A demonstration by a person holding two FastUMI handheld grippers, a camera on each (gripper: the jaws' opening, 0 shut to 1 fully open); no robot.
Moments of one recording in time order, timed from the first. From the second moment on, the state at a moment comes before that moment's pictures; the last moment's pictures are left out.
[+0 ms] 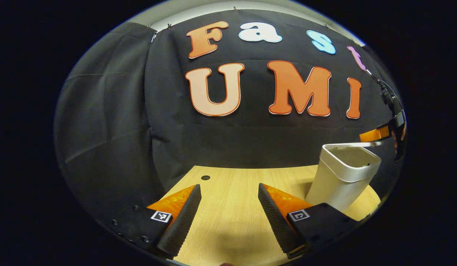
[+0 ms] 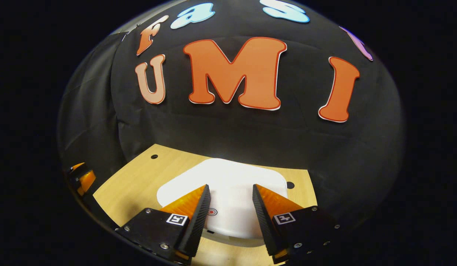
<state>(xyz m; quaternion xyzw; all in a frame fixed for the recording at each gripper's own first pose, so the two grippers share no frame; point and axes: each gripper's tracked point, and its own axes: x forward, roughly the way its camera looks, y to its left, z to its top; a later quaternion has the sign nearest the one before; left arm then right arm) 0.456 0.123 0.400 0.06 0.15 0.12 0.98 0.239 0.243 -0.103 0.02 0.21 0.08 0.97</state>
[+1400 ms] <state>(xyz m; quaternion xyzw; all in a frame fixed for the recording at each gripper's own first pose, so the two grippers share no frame) 0.487 0.114 0.416 0.03 0.13 0.06 0.99 0.192 0.285 -0.127 0.04 0.19 0.02 0.98</state>
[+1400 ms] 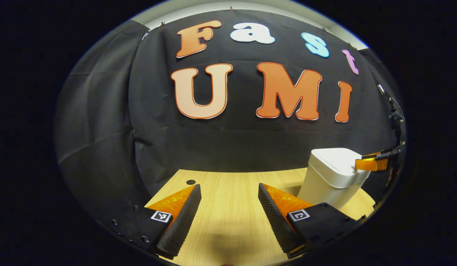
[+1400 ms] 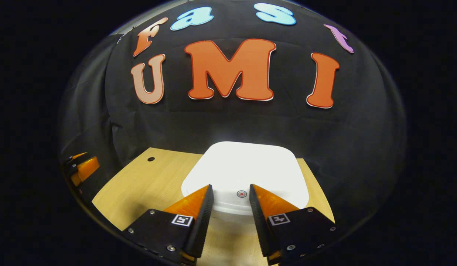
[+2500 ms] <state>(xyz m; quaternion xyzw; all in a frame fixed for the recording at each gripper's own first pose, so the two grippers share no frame) 0.500 0.103 0.497 0.05 0.01 0.06 1.00 0.179 0.340 -0.065 0.04 0.05 0.04 1.00</state>
